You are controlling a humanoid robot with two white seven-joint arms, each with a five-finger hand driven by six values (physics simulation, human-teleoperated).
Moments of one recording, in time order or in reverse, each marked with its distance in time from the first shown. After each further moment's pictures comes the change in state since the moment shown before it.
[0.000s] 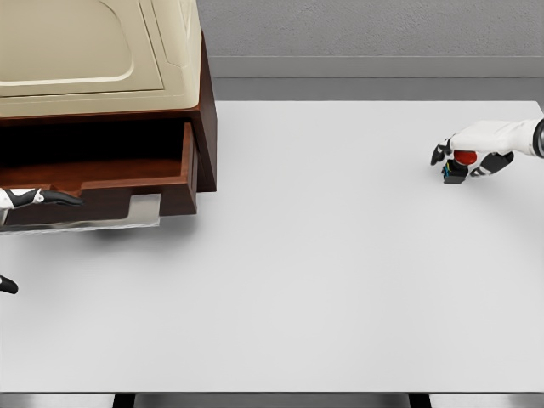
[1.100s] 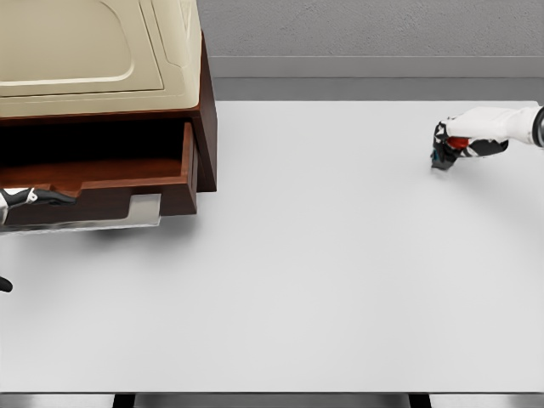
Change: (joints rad) left arm 0.000 0.001 -0.013 0.033 0.001 0.000 0.000; right arm -0.014 0.017 -0.047 -0.010 -0.040 0.000 0.000
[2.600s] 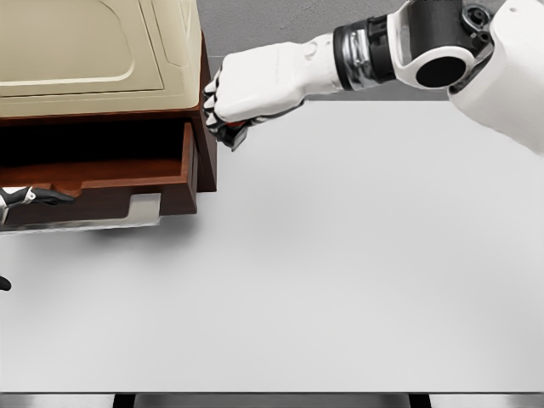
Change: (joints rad) left arm 0.000 -0.001 0.000 0.008 0.000 0.000 0.000; right arm -0.397 0.272 0.311 -0.568 -0.171 -0.001 0.001
